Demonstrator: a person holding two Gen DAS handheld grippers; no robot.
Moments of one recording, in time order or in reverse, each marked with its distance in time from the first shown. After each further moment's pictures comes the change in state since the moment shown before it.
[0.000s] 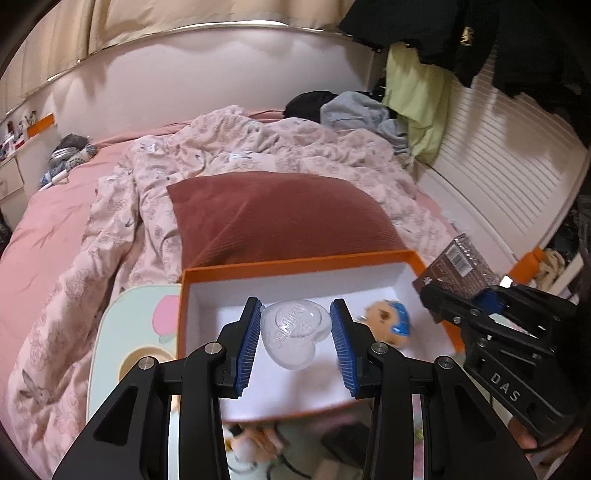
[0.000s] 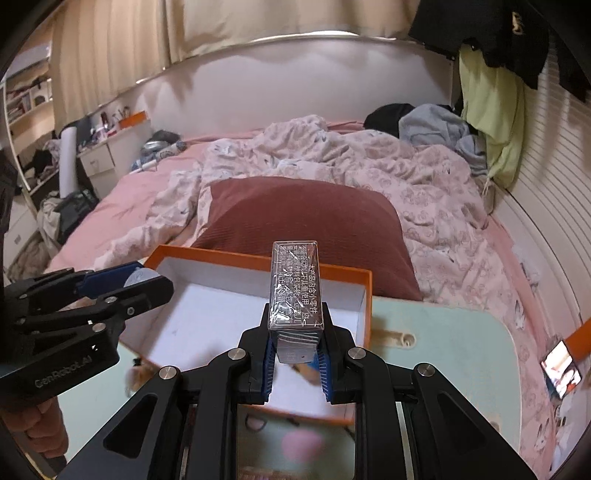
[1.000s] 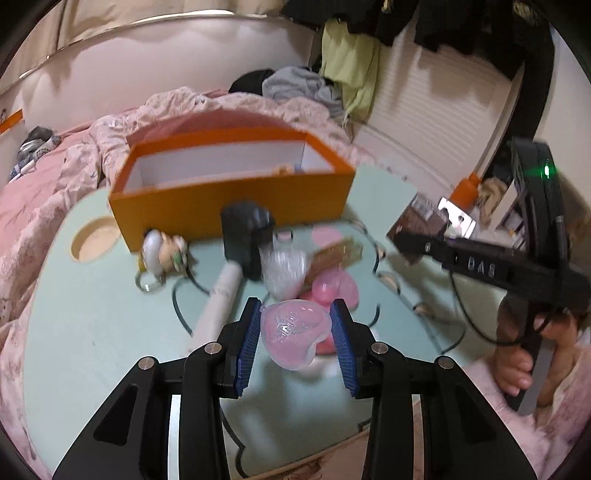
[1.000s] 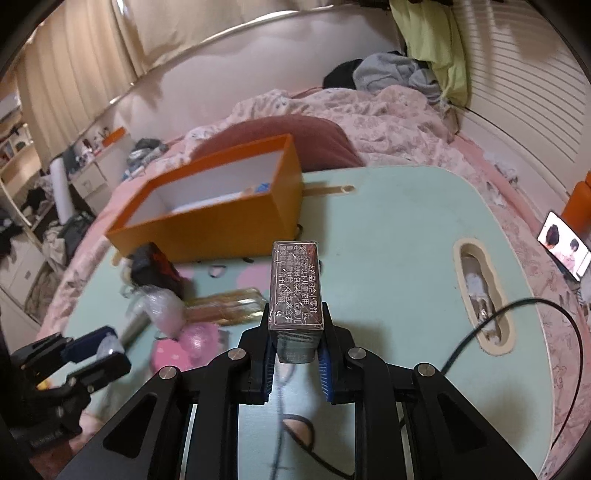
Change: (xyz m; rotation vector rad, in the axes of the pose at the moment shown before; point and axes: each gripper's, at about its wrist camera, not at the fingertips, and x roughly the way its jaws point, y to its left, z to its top) left arm -0.071 -0.044 -0.148 0.092 0.034 -0.186; right arm -0.068 -0.042 -0.130 0.231 0.057 0.074
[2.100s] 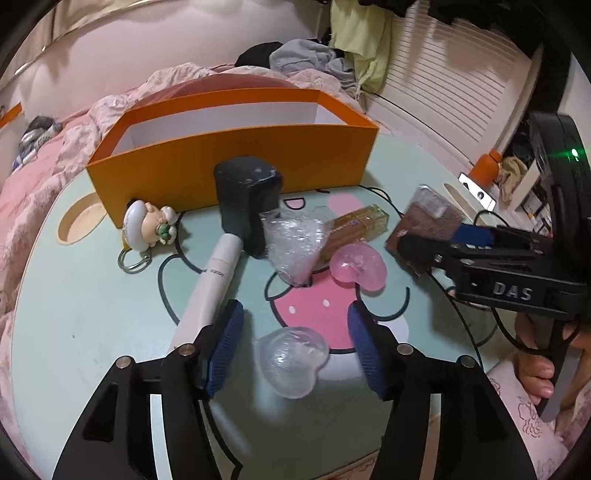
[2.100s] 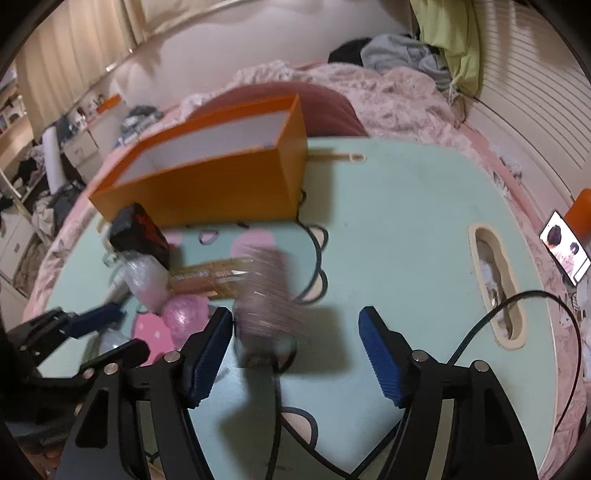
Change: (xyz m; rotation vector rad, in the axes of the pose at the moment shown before) left arm 0.043 -0.010 -0.013 0.013 0.112 0.056; right arm 0.030 0.006 -0.013 -0.062 0.118 -0.087
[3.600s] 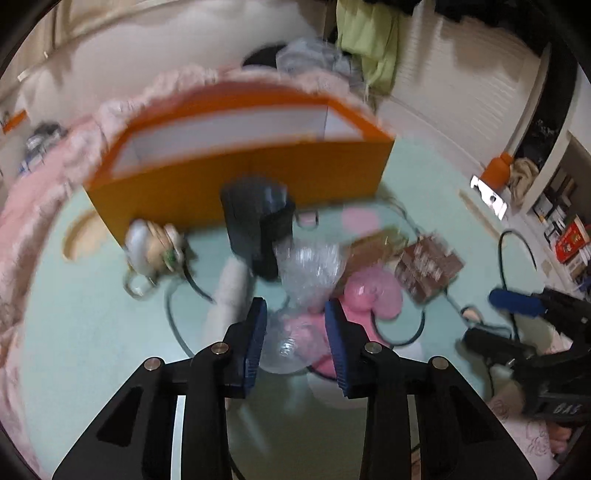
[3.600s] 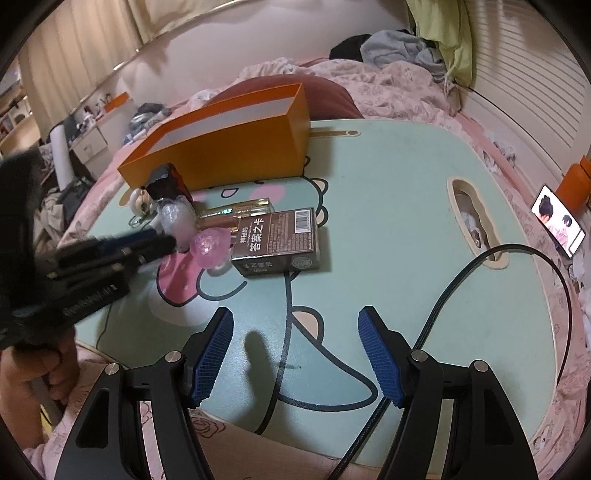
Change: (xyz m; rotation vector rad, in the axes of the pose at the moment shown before) left arm 0.011 0.014 0.014 -0.010 0.013 0.033; right arm -0.040 -0.001 -0.047 0.035 0.008 0.054
